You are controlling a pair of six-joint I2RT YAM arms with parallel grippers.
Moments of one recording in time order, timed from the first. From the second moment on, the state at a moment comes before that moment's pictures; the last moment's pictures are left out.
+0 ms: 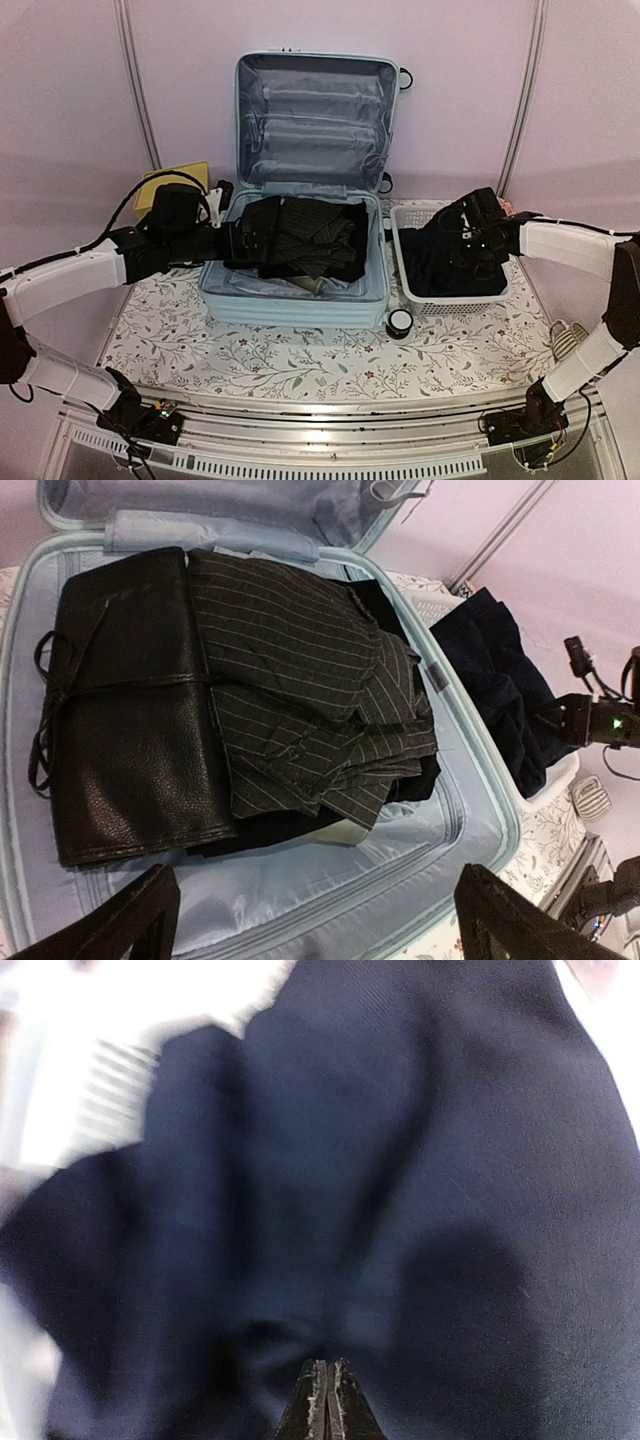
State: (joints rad) left arm -0.60 1.26 0.93 -0.16 0.06 -0.45; right arm 0.37 1.51 1.06 -0.48 0.18 0.45
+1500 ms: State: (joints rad) left arm -0.59 1.23 0.93 -0.20 0.02 -0.44; right arm 0.25 1.55 1.05 -0.58 0.00 0.40
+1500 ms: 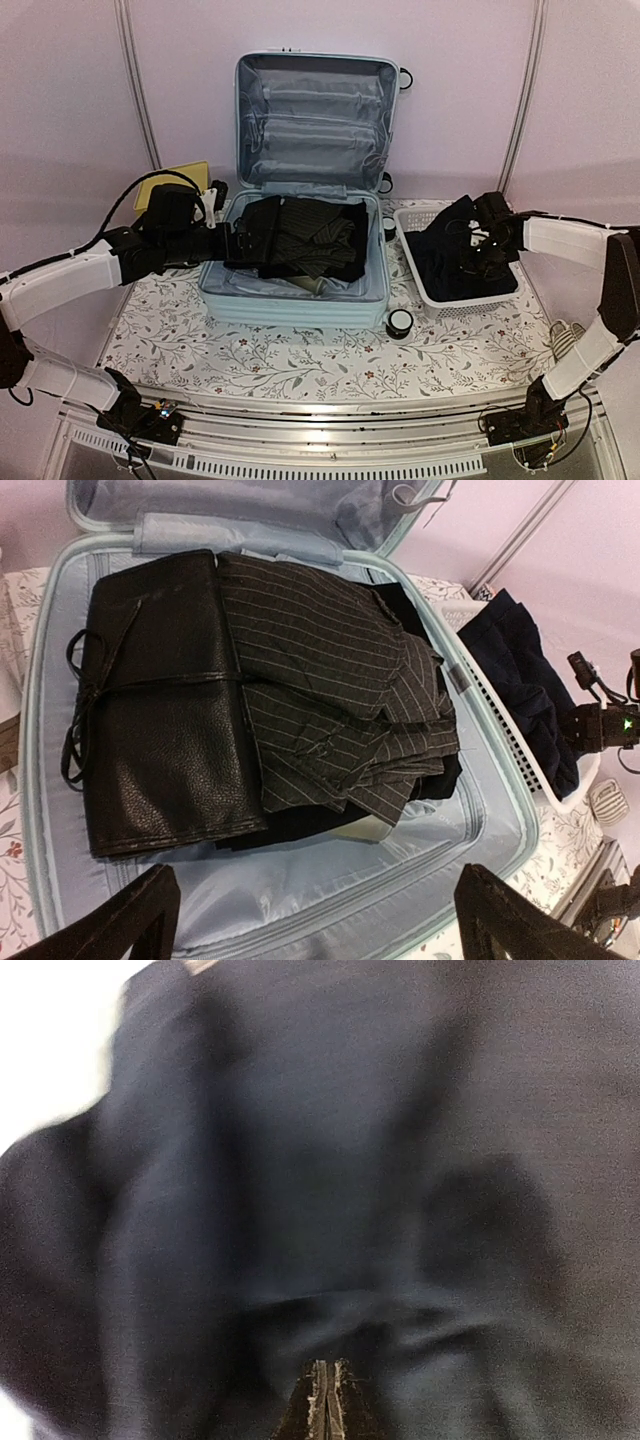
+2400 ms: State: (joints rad) left arm -0.59 1.23 0.93 -0.20 0.03 -0.43; right arm 0.28 1.62 1.04 -0.56 -0.02 0.45
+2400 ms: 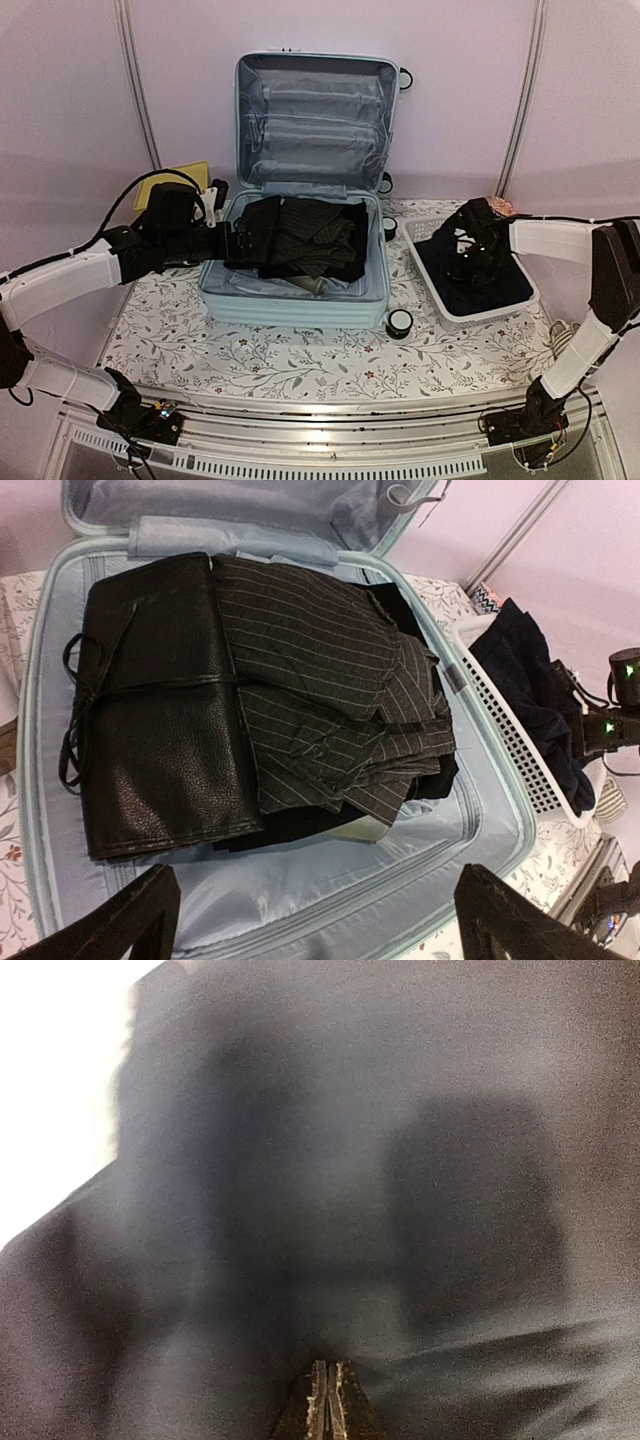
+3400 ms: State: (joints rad) left arm -0.59 1.23 0.94 -0.21 0.03 -0.39; right arm 0.26 1.49 1.12 -0.56 -0.19 0.31
